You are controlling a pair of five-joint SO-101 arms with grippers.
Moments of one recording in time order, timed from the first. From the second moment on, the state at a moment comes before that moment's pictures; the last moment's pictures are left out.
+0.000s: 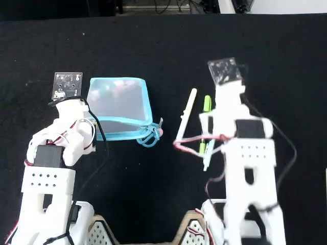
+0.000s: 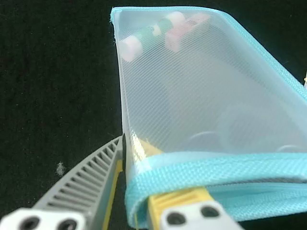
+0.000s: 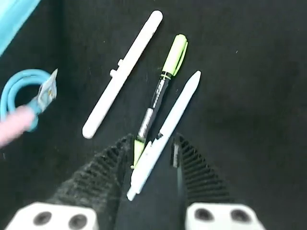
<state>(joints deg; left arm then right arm) -2.5 -56.0 51.0 62.8 0.5 1.2 -34.8 37.0 68.4 8.9</state>
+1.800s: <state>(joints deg) -2.5 -56.0 51.0 62.8 0.5 -4.2 43.0 -25.9 76.6 -12.7</state>
